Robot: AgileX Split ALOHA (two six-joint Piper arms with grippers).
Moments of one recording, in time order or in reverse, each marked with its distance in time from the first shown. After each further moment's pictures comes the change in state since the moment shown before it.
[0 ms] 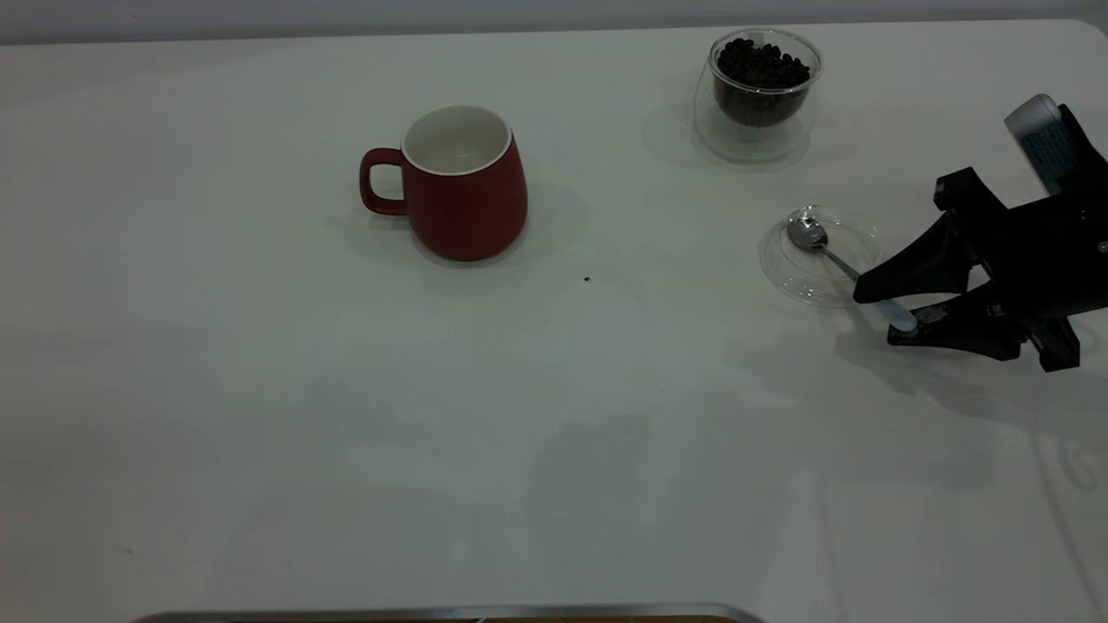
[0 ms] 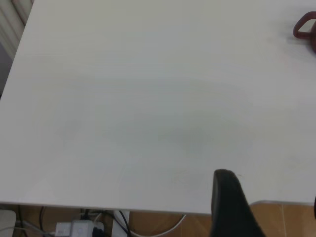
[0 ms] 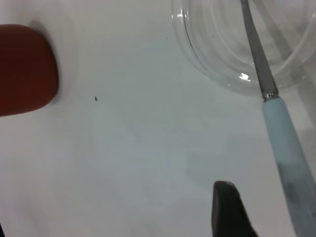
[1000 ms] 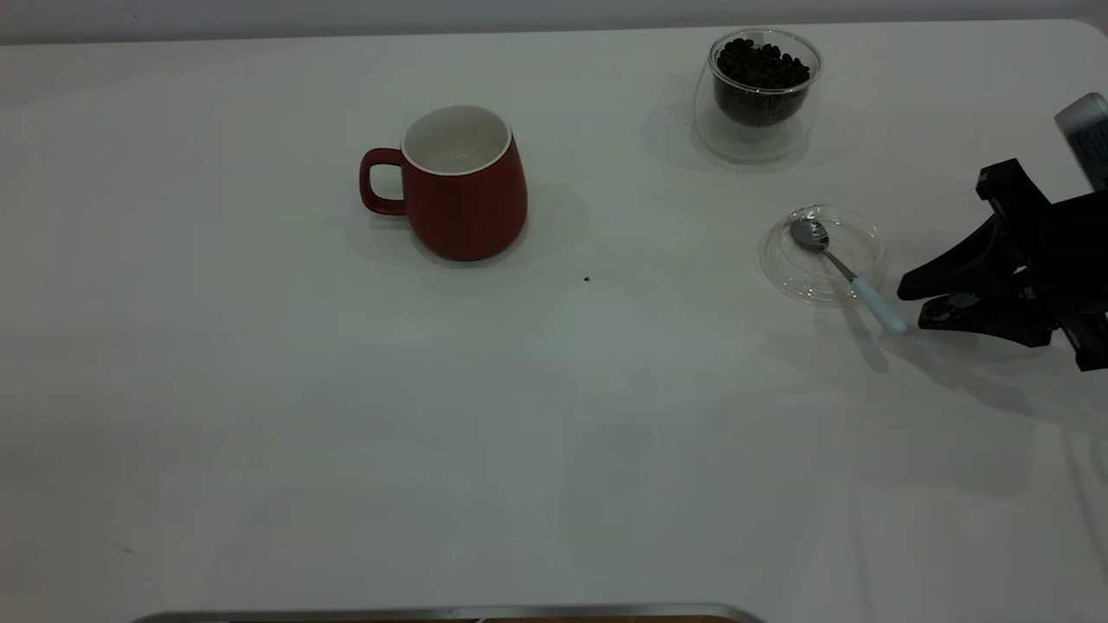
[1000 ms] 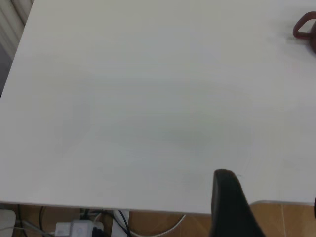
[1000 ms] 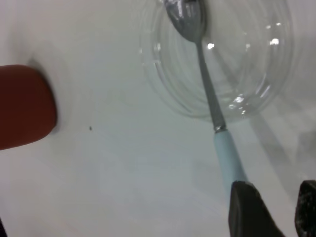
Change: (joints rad) left arm 0.000 0.000 0.000 0.000 0.000 -0.002; right arm -0.075 0.000 0.002 0.000 0.010 0.014
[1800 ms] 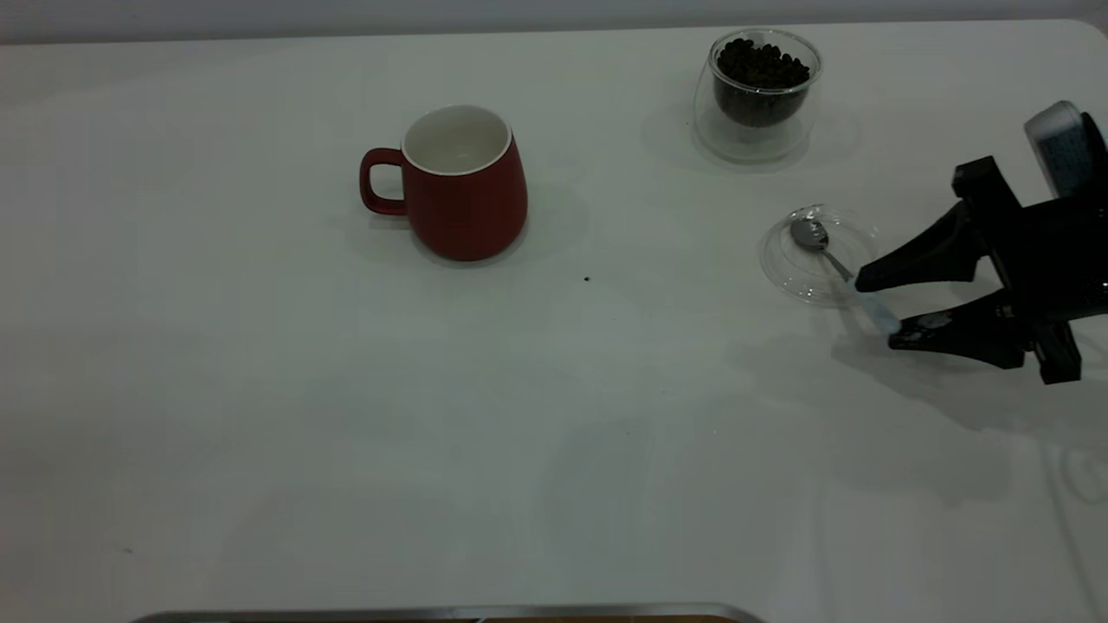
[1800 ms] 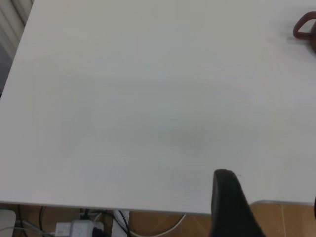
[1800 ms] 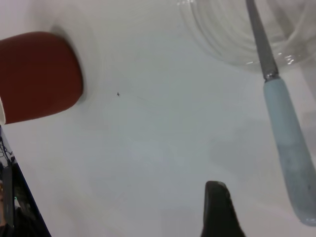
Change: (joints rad) left arm 0.000 0.000 0.000 0.000 0.000 0.001; right arm 0.059 0.000 0.019 -0.020 0.058 0.090
